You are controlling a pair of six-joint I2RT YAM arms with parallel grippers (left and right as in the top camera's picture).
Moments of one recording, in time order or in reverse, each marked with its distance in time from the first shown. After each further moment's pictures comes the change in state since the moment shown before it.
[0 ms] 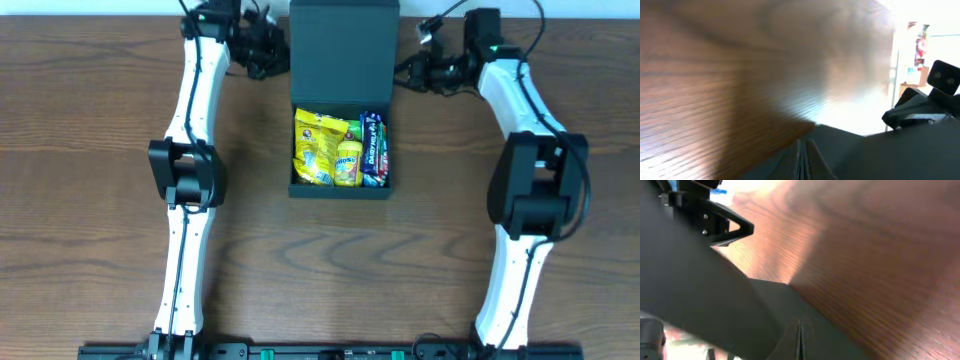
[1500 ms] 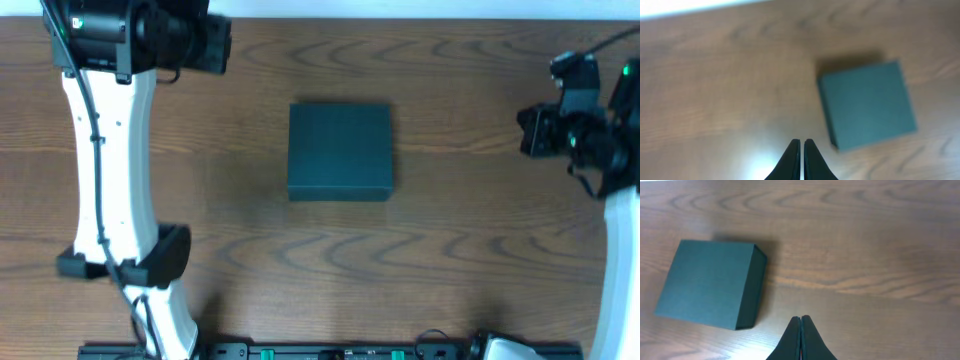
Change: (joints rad) left arm -0.035 -0.859 -0.275 -0.481 -0.748 0.385; right arm -0.254 -1.035 -0.544 -0.293 0.611 -0.264
